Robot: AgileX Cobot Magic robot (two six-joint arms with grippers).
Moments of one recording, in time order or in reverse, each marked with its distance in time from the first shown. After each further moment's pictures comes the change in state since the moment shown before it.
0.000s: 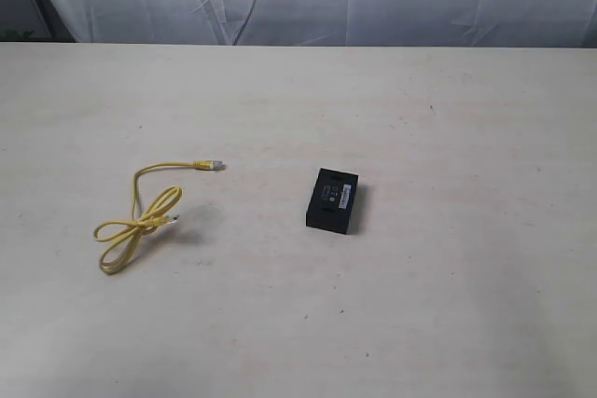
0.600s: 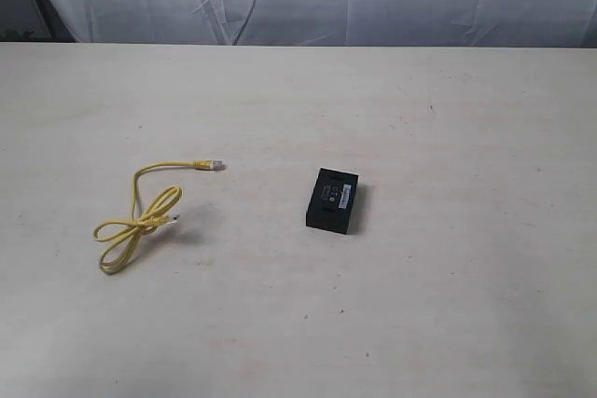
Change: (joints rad) left arm 0.000 0.000 0.000 0.000 0.000 0.000; right arm 0.000 -0.274 0.337 0.000 -0.368 0.000
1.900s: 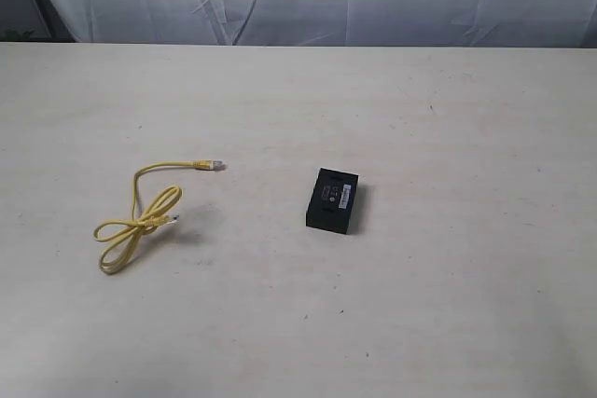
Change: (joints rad) left arm 0.000 0.000 0.000 0.000 0.000 0.000; right arm 0.000 0.002 0.000 0.000 0.471 -0.002
